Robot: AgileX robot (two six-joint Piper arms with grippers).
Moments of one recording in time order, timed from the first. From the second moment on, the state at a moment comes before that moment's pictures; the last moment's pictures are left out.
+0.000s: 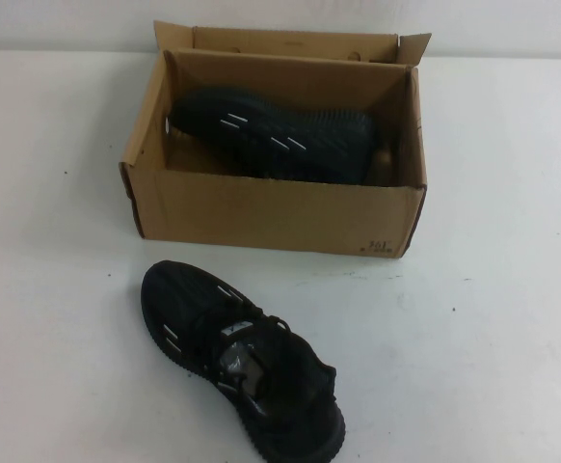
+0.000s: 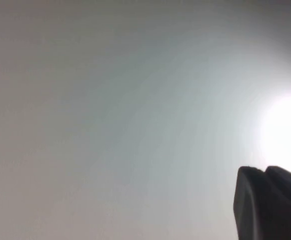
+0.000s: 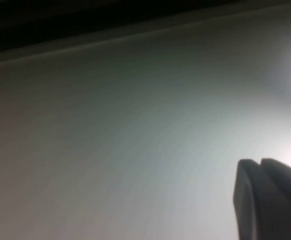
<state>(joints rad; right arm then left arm) -0.03 -0.01 -0.24 -0.01 -0.76 0.29 -0.13 -0.02 0.03 0.19 -0.83 -0.27</state>
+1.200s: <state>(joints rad) 0.08 0.76 -0.76 0.68 0.80 -0.44 -0.13 0.04 -0.30 0.08 0.44 -0.27</state>
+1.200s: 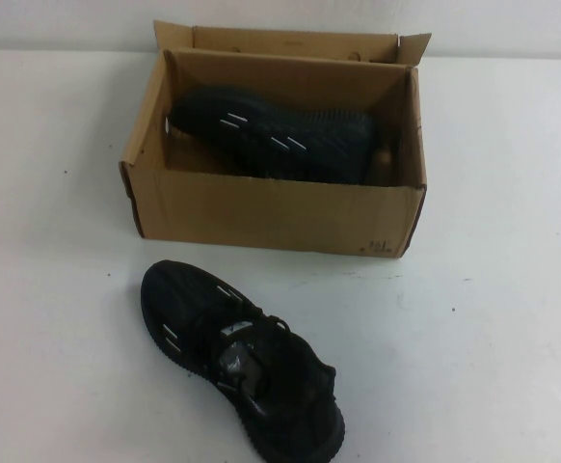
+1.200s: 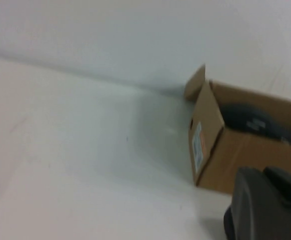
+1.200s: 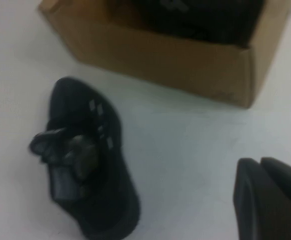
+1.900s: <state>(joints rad) 0.86 1.42 -1.14 0.47 0.76 -0.43 -0.13 0.52 -0.57 -0.12 0.80 0.00</state>
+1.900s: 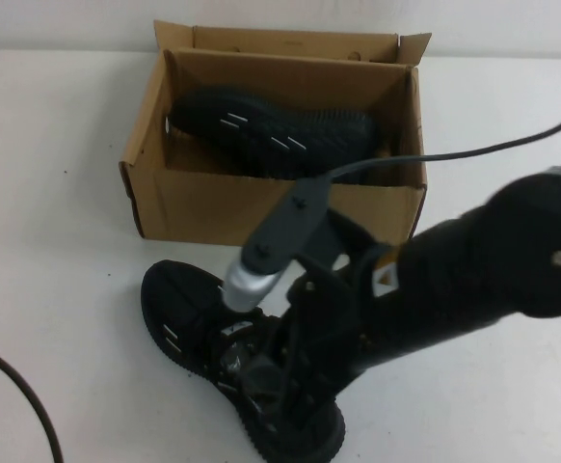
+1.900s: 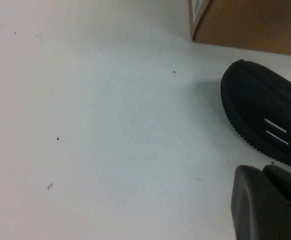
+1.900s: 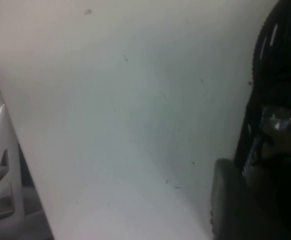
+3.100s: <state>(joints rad) 0.89 1.61 -1.29 0.24 0.81 -0.48 -0.13 0.55 -0.57 -0.44 0.88 0.15</state>
